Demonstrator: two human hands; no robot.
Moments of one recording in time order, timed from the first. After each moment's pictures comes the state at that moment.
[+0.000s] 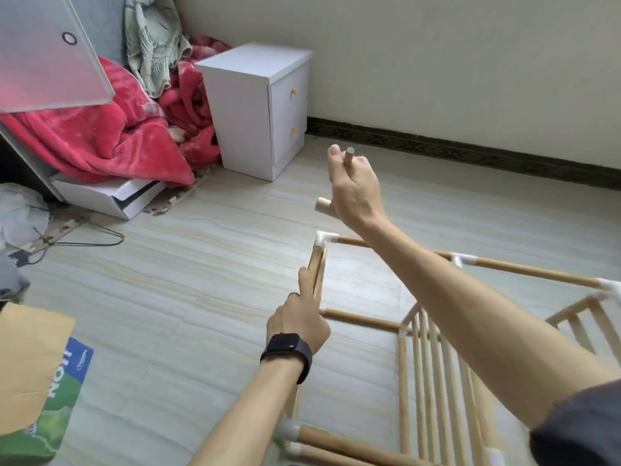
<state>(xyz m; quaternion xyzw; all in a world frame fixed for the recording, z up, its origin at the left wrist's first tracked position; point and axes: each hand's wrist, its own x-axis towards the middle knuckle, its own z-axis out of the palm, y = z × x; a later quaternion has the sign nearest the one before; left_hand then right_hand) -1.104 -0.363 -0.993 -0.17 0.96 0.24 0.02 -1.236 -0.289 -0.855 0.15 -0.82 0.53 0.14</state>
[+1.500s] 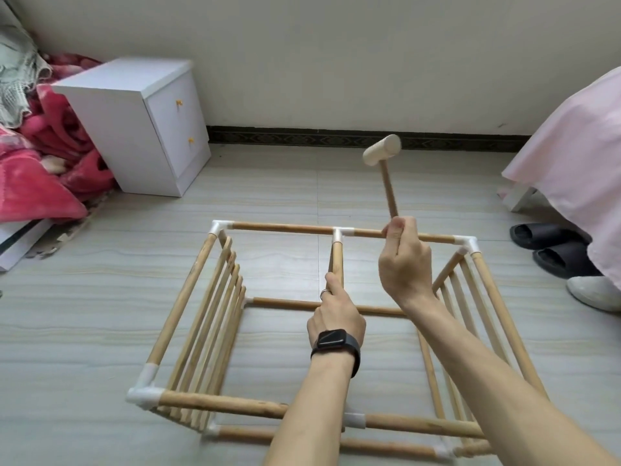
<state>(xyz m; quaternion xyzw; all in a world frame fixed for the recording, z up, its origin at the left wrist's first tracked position) -1.094 -0.130 -0.986 -0.06 0.96 0.27 0.04 -1.132 -0.020 -0.935 -0.08 -0.89 0.36 0.27</state>
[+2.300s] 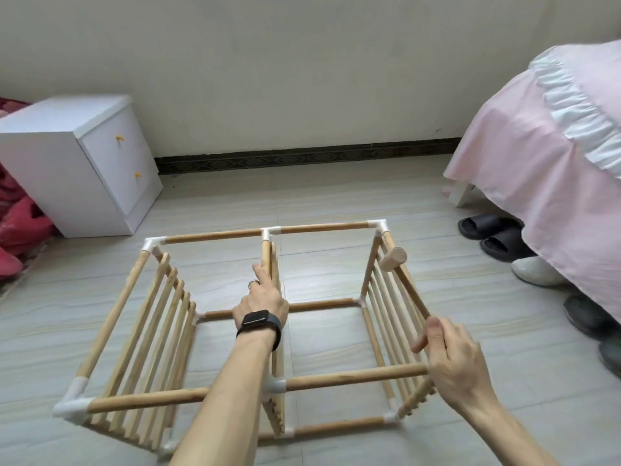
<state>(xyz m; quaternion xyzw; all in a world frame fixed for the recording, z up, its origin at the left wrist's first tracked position) -1.166 -0.170 -0.981 -0.04 0.98 0.17 0.02 -0.986 0.073 -0.970 -0.16 -0.90 0.36 0.19</state>
